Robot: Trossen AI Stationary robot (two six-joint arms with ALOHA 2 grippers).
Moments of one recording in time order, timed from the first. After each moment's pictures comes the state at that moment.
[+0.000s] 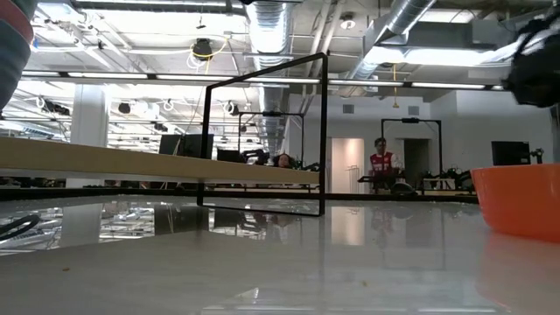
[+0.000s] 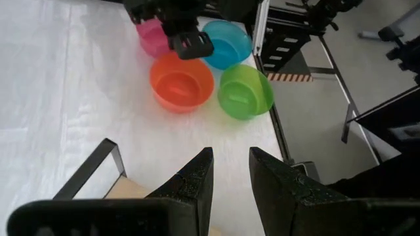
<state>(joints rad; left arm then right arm) -0.14 1.60 1.57 -0.62 0.22 -0.25 0.64 1.46 0.87 -0.90 -0.02 1.96</state>
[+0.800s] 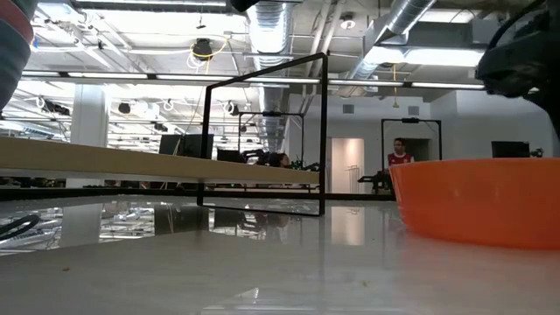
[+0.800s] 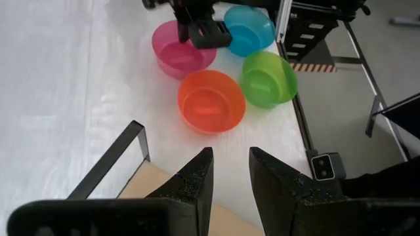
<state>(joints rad) -0.14 1.60 1.57 -0.68 0.15 -0.22 0.58 1.49 0.93 -0.94 0.08 1.88</state>
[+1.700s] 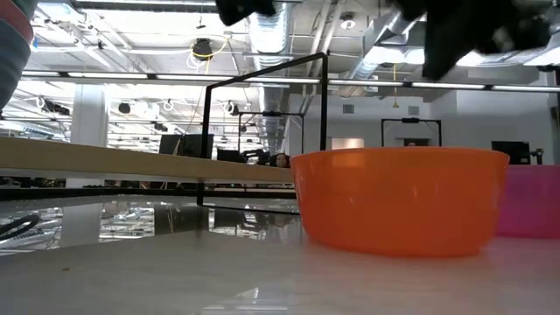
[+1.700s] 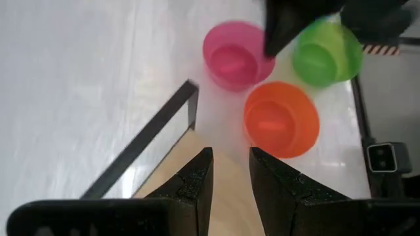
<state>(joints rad) -0.15 1.62 1.57 -0.78 -0.01 -0.23 0.52 1.65 1.32 -0.86 0.24 1.50</state>
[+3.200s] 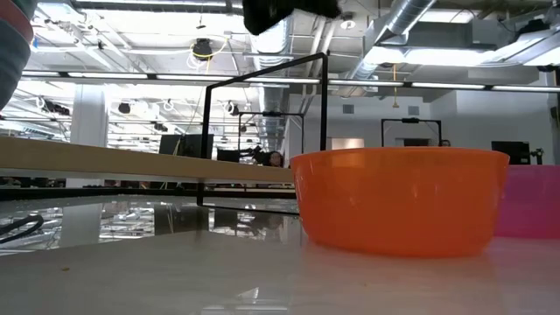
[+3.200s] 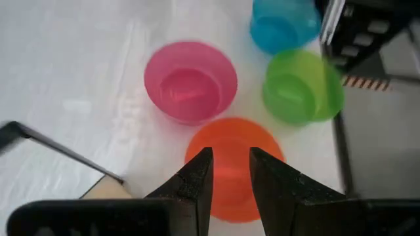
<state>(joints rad) -0.34 1.83 1.57 -0.49 -0.16 -0.42 0.94 1.58 1.43 -1.29 0.42 1.94</state>
